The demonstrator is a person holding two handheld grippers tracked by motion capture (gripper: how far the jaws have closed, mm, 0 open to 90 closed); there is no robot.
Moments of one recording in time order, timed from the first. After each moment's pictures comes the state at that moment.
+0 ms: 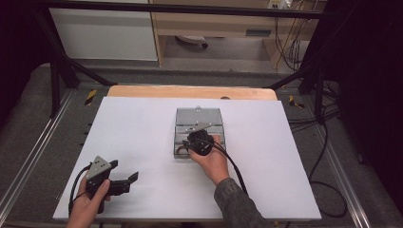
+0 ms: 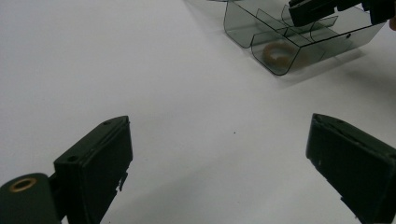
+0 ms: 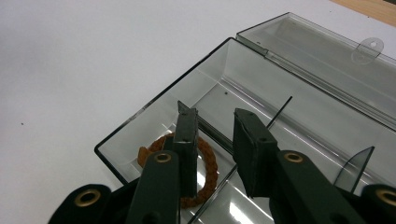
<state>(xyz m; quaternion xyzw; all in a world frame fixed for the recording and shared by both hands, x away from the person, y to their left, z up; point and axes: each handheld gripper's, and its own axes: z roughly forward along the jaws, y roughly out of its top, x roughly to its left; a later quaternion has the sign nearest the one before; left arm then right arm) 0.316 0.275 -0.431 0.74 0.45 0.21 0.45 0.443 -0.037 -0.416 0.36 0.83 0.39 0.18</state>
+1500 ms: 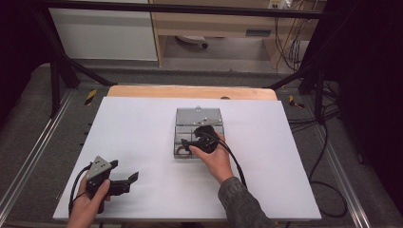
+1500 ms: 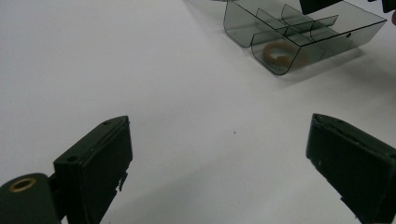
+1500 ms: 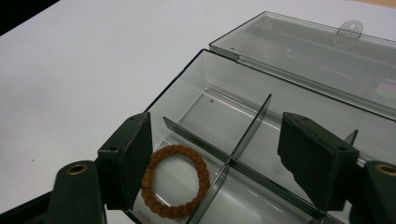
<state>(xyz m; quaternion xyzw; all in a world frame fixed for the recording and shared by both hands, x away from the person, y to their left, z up) 0.316 0.275 -0.431 0.74 0.45 0.21 0.45 0.451 -0.051 -0.412 0.43 0.79 0.42 0.14</state>
